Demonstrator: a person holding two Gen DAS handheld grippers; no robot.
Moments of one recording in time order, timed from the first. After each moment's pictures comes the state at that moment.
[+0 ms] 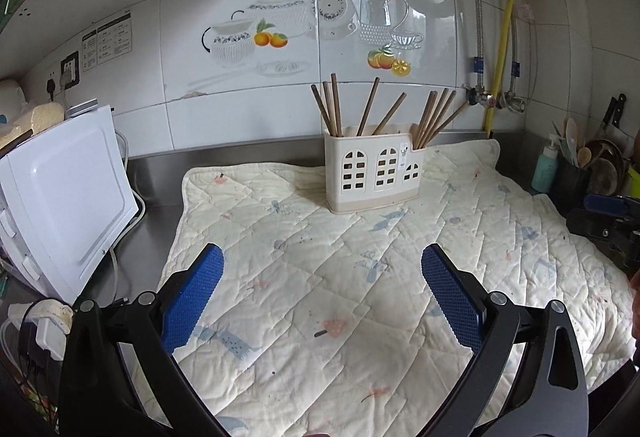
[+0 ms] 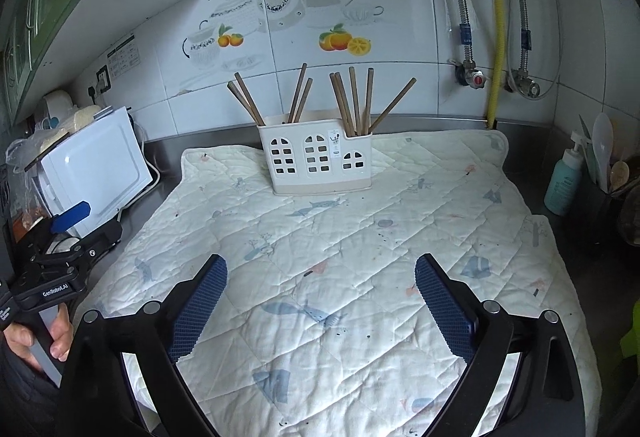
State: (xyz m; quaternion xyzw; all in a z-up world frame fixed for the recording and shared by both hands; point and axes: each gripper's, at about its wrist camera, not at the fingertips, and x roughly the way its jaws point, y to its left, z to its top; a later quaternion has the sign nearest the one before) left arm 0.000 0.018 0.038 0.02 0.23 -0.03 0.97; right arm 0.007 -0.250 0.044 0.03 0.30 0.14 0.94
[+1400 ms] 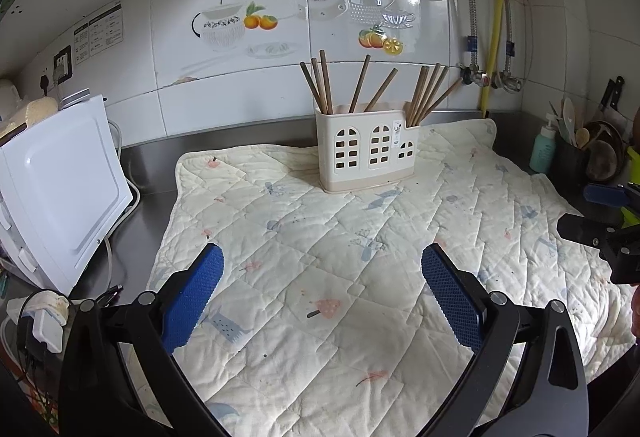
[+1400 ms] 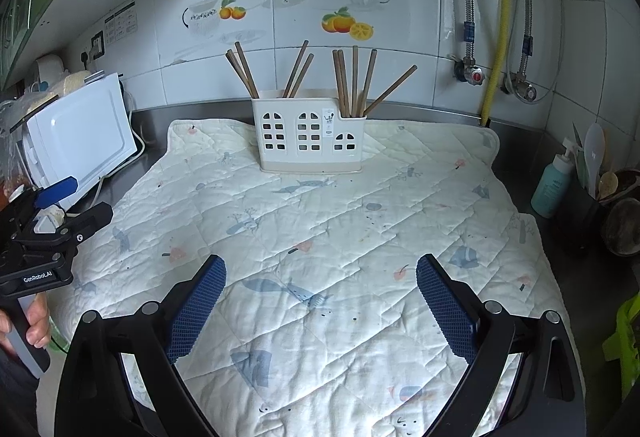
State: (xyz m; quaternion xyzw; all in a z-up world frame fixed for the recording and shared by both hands) left arm -0.001 0.008 0.024 0.03 0.25 -0.04 0.97; right arm 0.002 -0.238 0.028 -0.02 0.31 0.12 0.94
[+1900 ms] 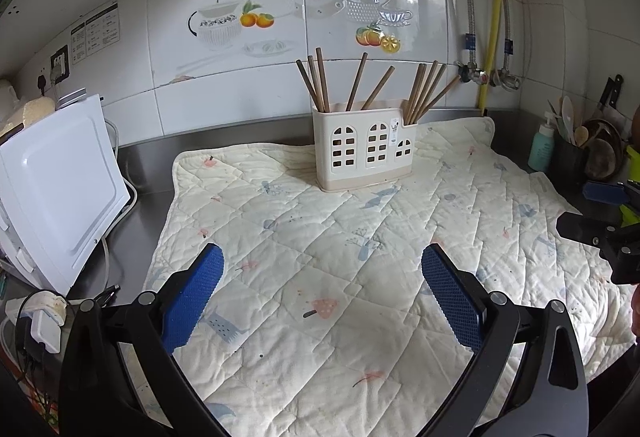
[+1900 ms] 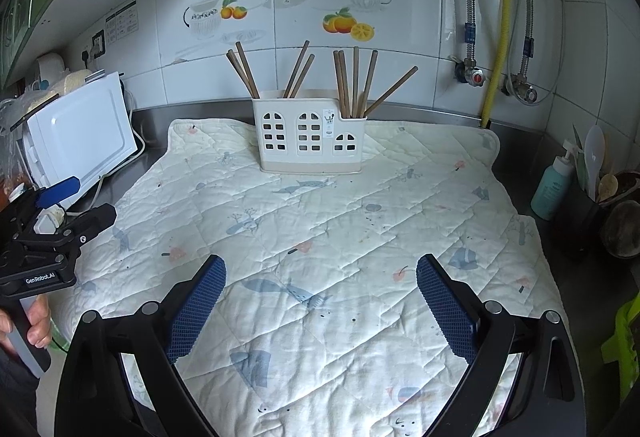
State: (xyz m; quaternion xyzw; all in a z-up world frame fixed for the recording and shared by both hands) left arm 0.001 0.005 0.024 0.03 0.25 -0.04 0.97; right arm 0.002 -0.238 0.029 -0.02 0.31 0.12 0.94
